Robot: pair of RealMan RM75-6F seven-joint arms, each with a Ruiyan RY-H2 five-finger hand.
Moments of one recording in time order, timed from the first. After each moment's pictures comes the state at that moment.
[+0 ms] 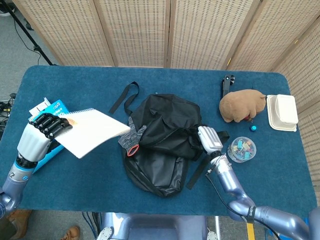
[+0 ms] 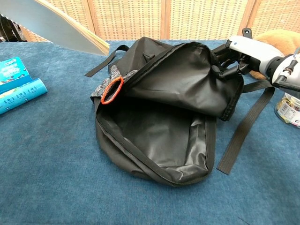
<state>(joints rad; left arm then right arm) -0.54 -1.57 -0.04 -0.71 1.70 1.94 -0.38 0.63 -1.60 0.31 -1.46 -1.13 0.97 0.04</state>
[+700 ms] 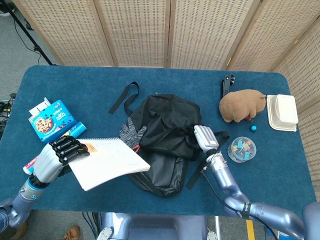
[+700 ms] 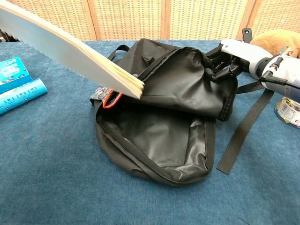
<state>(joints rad) -0.51 -1.55 0.04 -0.95 1.88 1.99 -0.37 0.68 -1.62 0.32 -1.45 -1.01 0.95 -0.04</state>
